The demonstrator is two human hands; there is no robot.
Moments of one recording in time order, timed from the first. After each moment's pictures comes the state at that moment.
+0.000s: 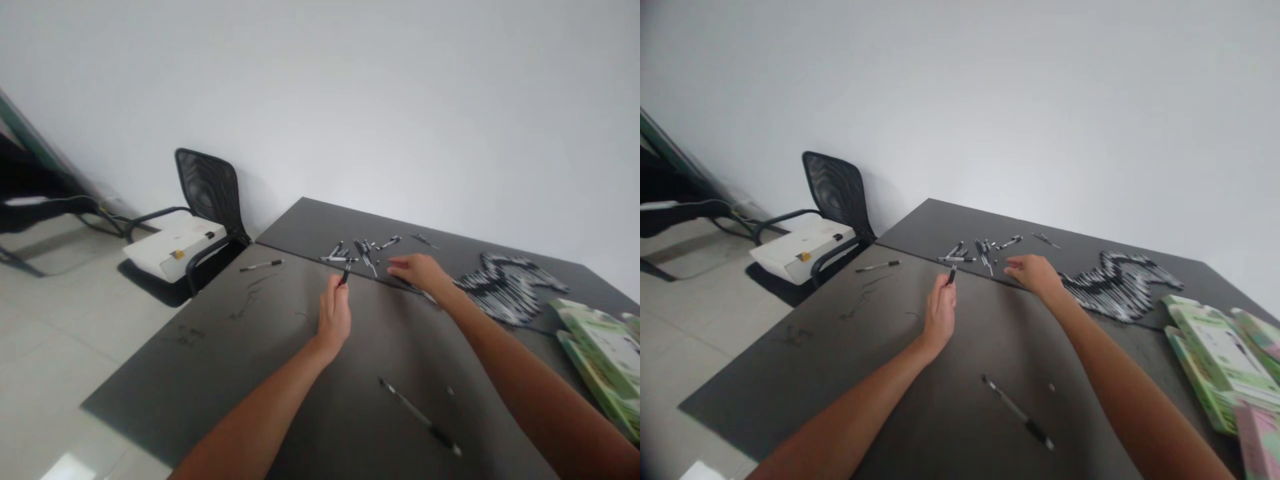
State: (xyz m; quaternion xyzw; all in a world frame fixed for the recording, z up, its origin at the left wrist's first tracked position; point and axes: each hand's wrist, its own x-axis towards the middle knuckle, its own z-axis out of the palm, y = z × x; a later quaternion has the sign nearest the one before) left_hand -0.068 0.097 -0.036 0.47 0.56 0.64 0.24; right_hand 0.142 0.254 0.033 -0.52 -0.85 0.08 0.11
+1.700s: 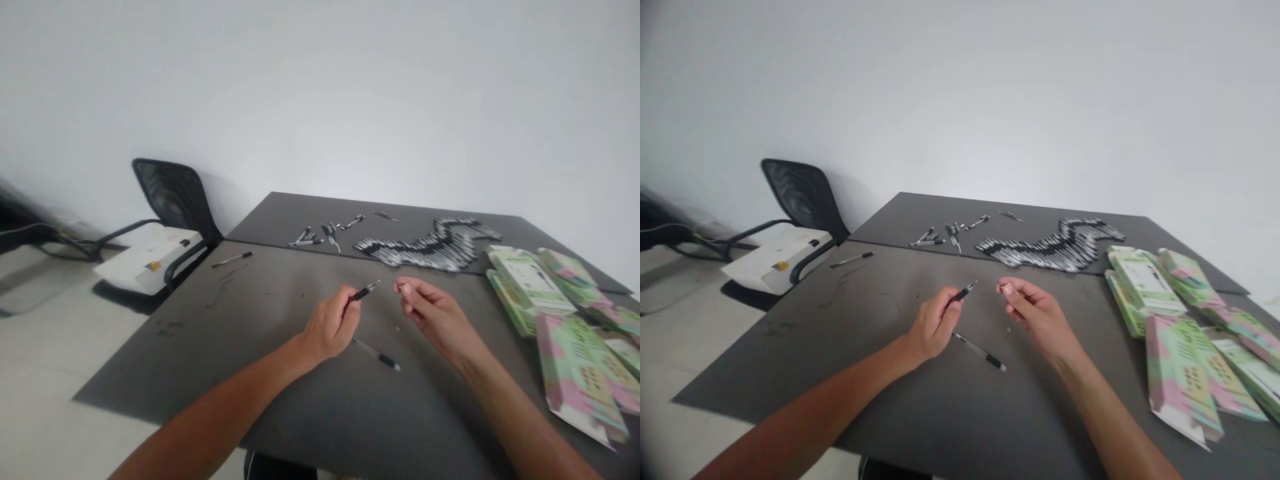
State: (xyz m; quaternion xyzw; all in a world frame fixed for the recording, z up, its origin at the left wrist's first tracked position) left_hand -0.017 0.022 -0.004 0.74 0.42 0.50 0.19; right_hand 0.211 0.052 0.036 -0.44 -0.46 0.60 0.48
